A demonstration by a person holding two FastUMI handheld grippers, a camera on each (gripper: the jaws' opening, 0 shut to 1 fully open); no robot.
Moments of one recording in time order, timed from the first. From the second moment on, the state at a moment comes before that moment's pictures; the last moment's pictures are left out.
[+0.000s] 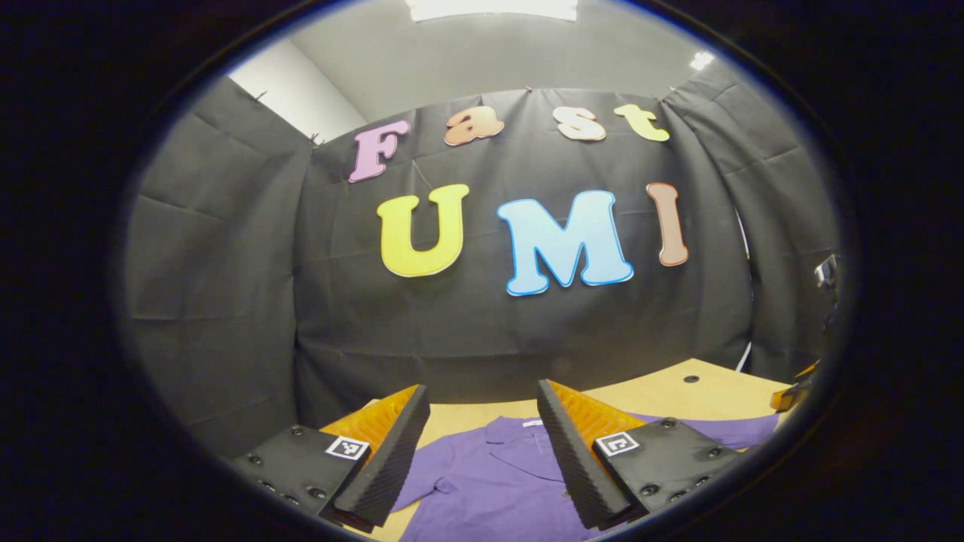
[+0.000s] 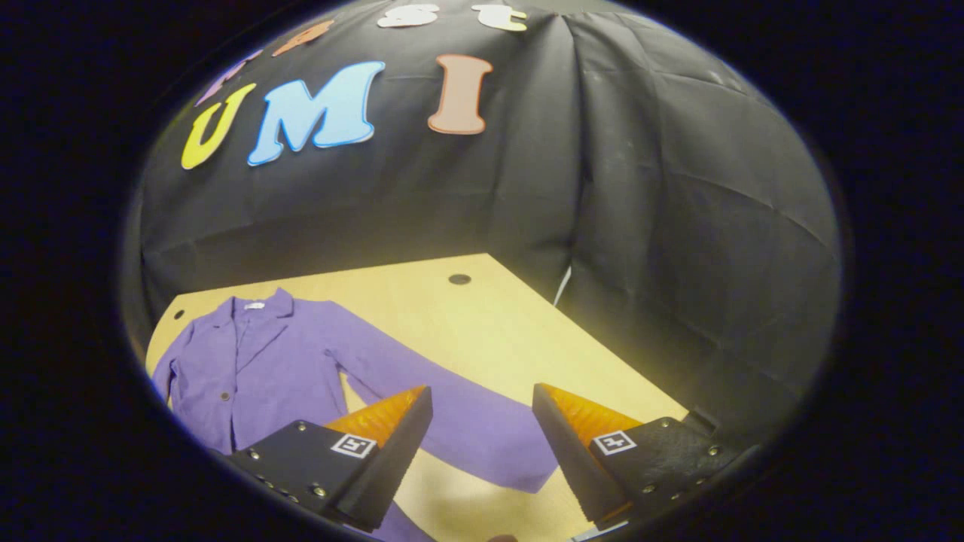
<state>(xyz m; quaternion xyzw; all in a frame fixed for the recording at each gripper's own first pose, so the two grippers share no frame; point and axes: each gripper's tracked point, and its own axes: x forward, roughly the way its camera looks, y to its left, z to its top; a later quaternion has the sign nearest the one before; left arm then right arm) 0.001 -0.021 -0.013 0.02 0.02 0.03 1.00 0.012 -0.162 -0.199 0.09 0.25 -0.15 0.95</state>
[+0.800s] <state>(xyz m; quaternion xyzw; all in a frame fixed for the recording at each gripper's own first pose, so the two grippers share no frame) -0.016 -0.014 -0.025 0.02 0.05 0.07 1.00 0.003 -0.210 -0.319 0.14 0.39 -0.21 0.88</state>
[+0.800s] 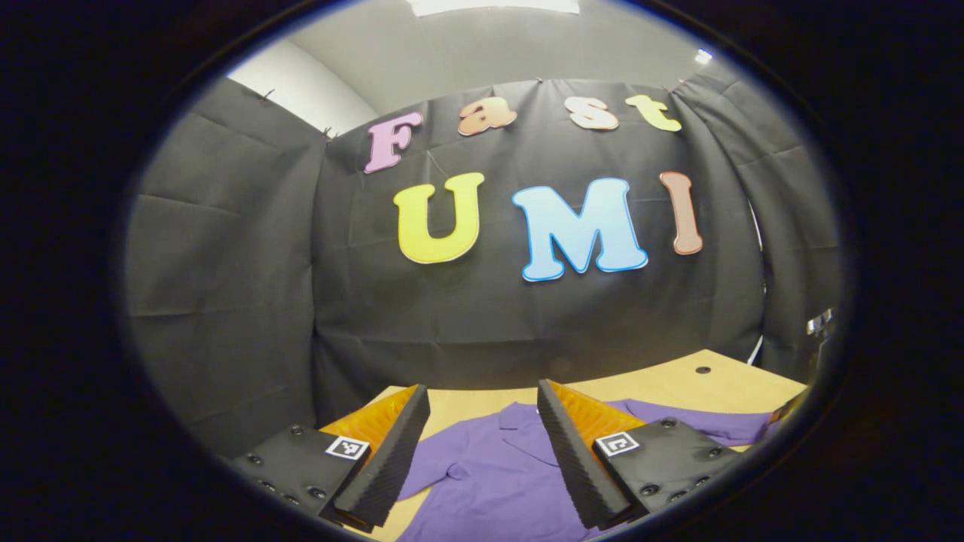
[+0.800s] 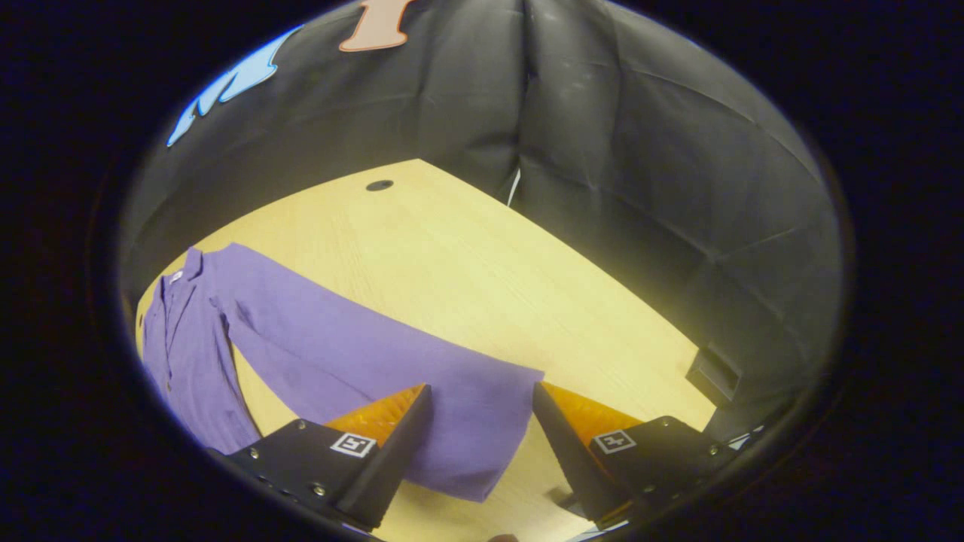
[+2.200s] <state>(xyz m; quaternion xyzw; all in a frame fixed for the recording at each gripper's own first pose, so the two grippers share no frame) -0.024 0.017 -0.039 -0.01 0.04 0.05 1.00 0.036 -0.169 -0.251 0.22 0.32 -0.12 0.91</state>
